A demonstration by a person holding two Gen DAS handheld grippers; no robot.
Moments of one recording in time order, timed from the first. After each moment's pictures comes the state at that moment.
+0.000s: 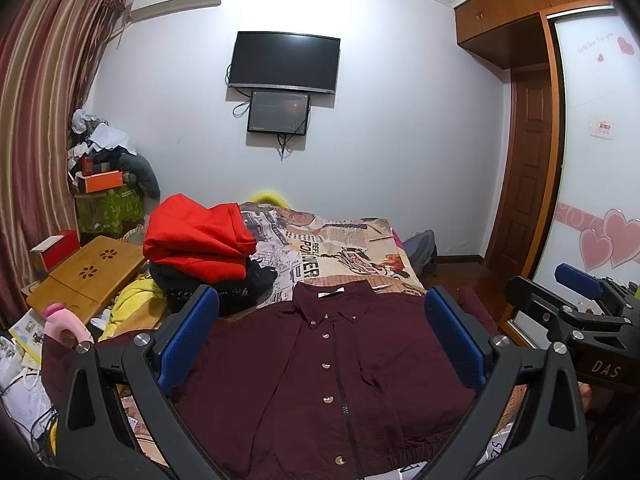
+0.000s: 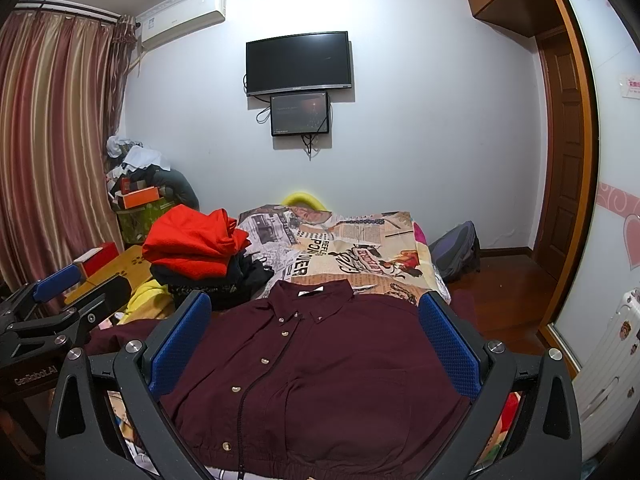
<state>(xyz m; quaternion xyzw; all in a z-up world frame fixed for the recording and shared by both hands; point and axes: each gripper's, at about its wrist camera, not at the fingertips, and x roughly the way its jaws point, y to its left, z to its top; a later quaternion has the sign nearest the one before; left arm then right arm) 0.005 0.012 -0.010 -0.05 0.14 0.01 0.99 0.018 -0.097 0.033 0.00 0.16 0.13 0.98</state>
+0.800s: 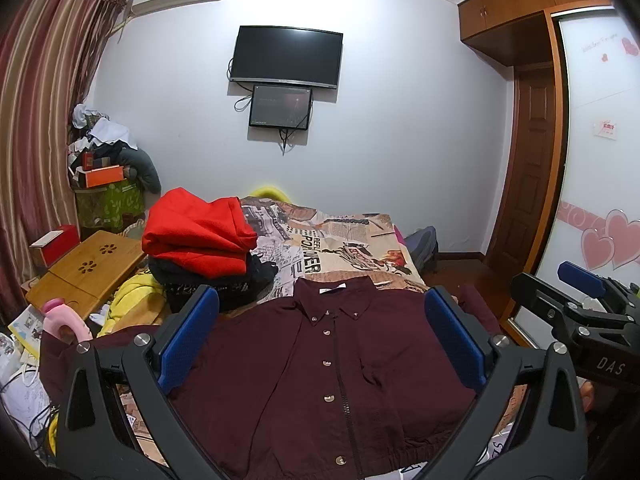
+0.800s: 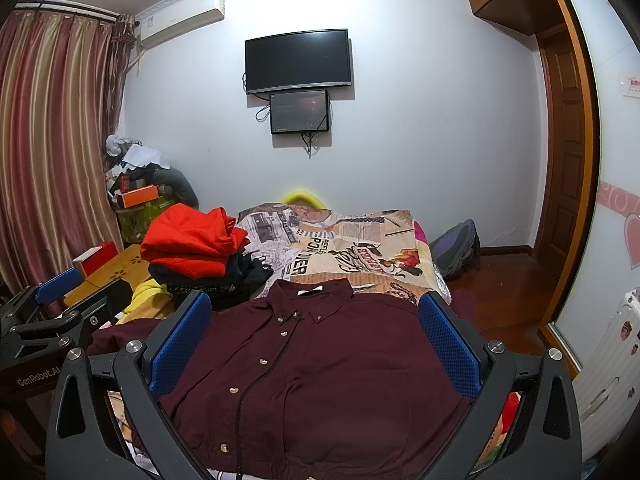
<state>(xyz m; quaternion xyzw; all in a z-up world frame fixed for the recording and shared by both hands) 0.009 0.013 -0.016 -0.06 0.15 0.01 0.99 0.018 -0.095 0.031 0.00 0.16 0.13 0.98</state>
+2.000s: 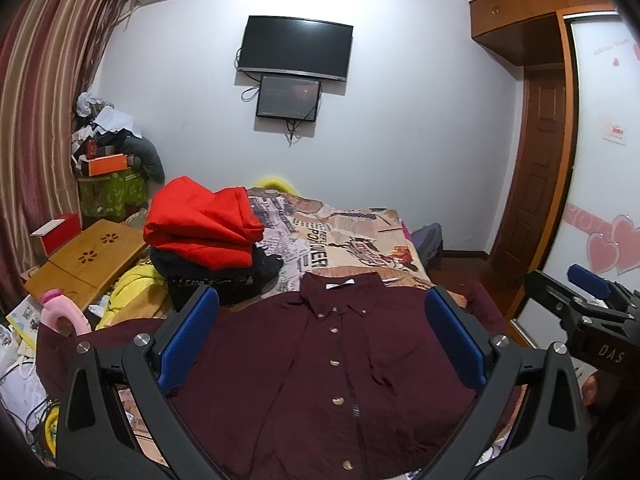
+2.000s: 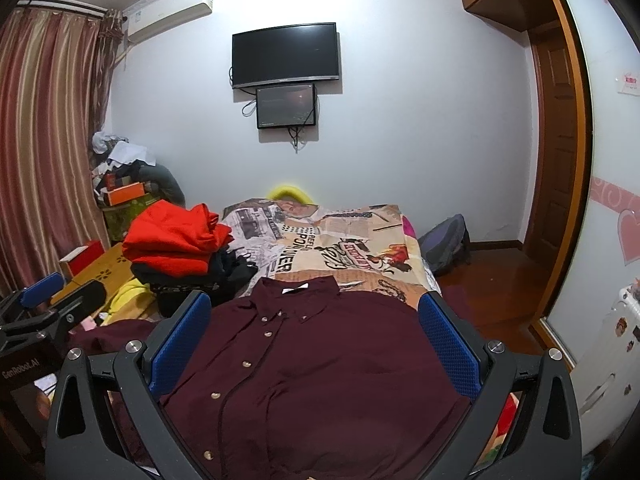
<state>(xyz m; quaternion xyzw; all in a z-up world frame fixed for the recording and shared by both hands) 0.027 0.027 -0.021 -0.07 0.17 0.02 0.98 0.039 -0.106 0.023 -0.01 0.17 0.10 0.98</state>
